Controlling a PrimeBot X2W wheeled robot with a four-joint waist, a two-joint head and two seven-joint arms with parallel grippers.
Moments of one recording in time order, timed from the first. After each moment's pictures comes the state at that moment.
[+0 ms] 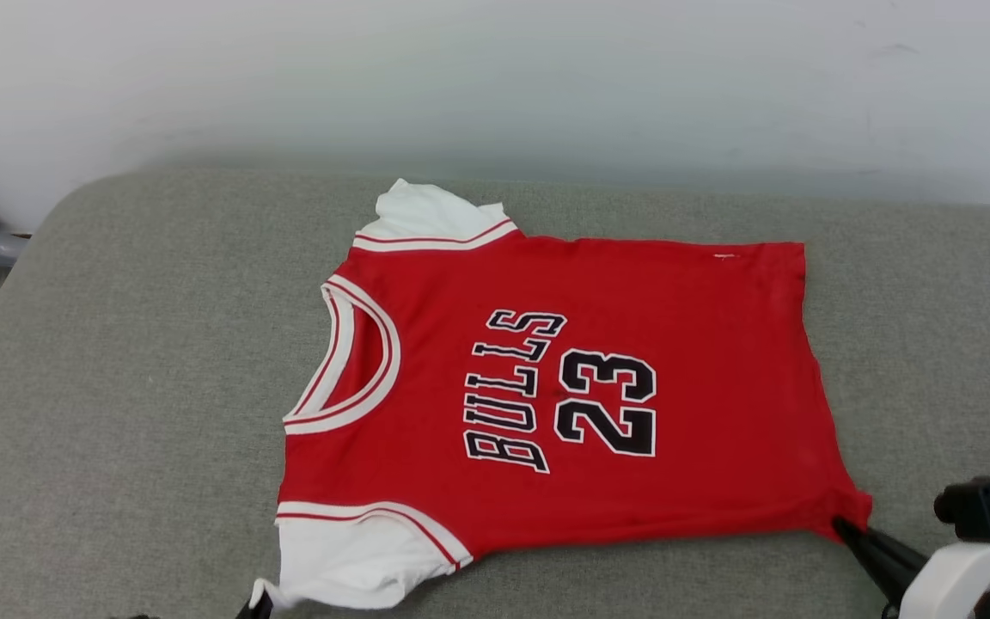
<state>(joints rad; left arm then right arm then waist) 0.23 0.51 -0.36 -0.03 -0.87 0.10 -0.14 -0.10 -0.61 0.45 0.28 0.77 0.13 0.07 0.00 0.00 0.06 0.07</state>
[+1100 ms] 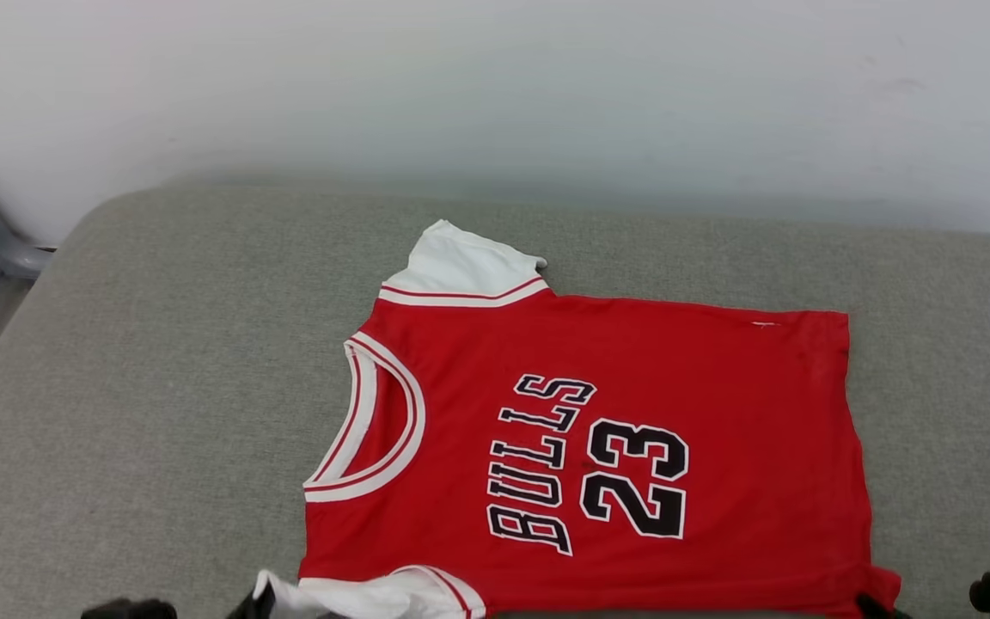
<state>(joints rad) 0.25 0.55 -0.39 -0.06 -0.85 0.10 -0.11 0.22 -0.50 0.19 0.12 0.69 0.13 0.15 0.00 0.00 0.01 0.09</state>
